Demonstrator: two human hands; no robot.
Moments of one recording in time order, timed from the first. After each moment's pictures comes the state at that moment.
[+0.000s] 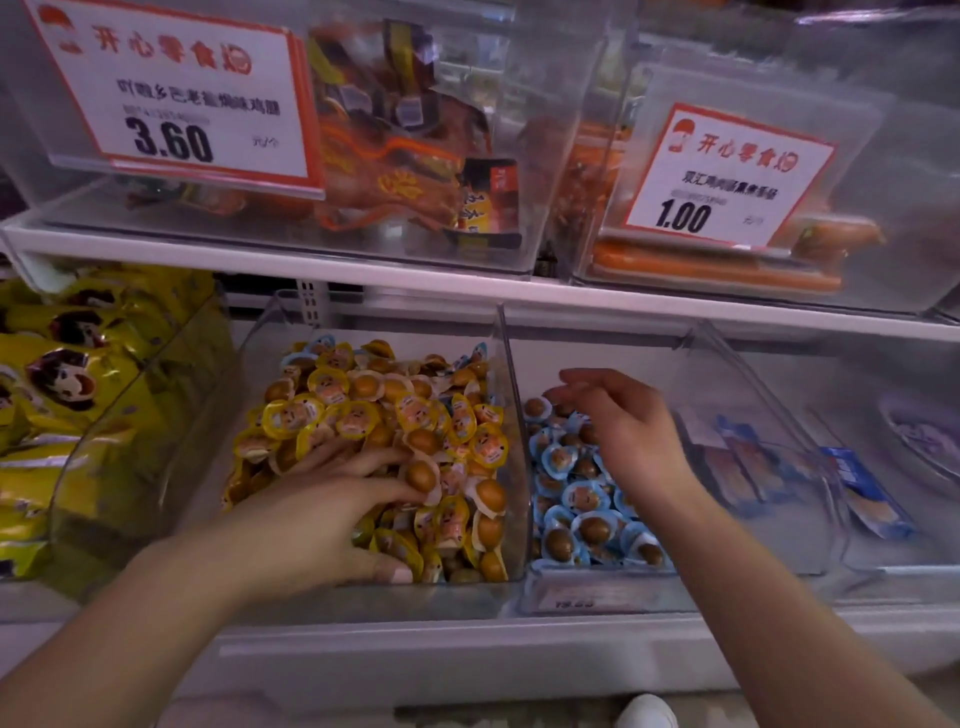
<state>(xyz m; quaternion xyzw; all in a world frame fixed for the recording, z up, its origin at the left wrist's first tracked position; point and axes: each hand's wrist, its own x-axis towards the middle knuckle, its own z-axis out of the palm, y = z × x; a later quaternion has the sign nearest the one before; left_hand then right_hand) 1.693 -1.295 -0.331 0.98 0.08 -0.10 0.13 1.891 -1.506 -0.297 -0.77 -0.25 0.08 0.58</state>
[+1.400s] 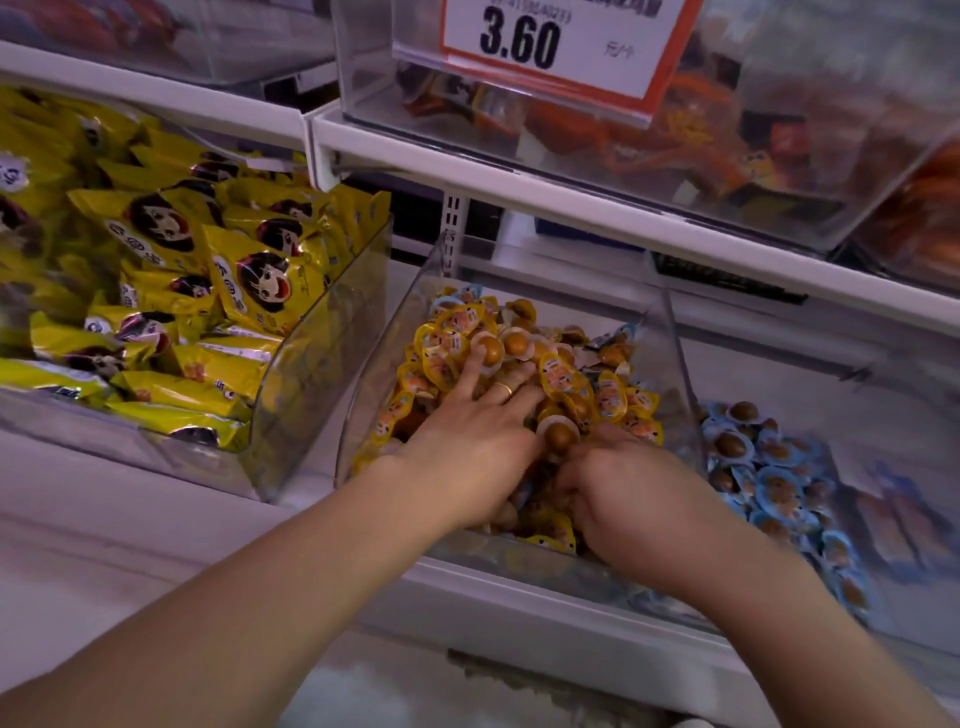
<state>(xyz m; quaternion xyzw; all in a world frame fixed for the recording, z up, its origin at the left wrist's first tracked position) 1.704 -1.306 -0.337 1.00 0.07 0.02 -0.03 1.802 -1.448 -0.300 -0.81 -0.57 0.09 -0.07</state>
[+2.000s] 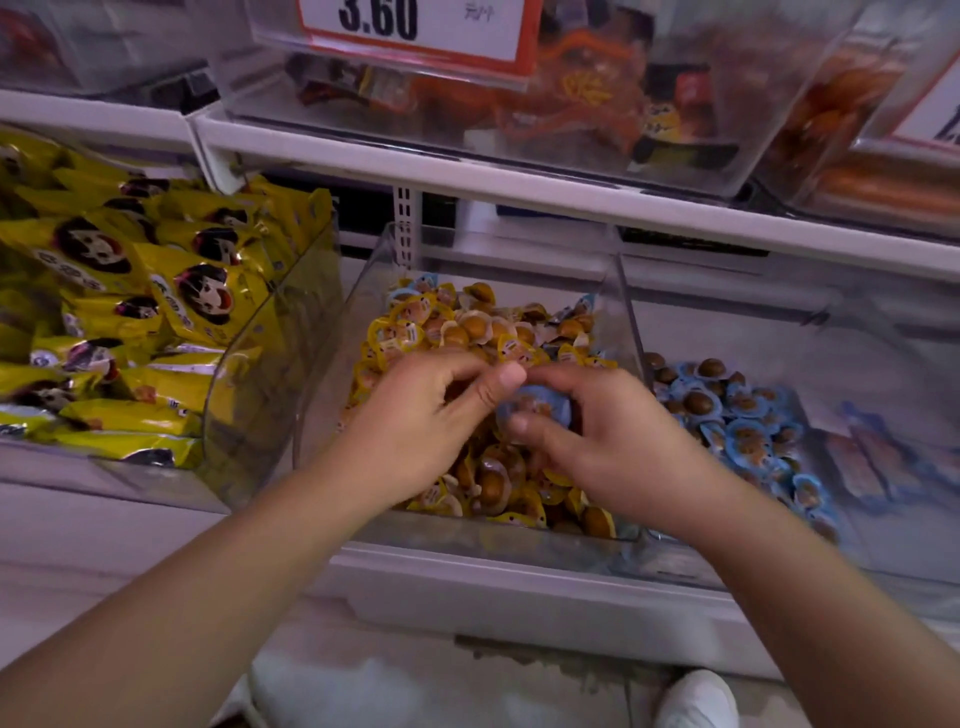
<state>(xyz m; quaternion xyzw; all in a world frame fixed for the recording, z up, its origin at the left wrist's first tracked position) 1.690 -1.311 -0.314 0.86 0.11 0.28 0.42 1.809 -1.457 -0.286 -0.75 -0.53 0.16 0.35</state>
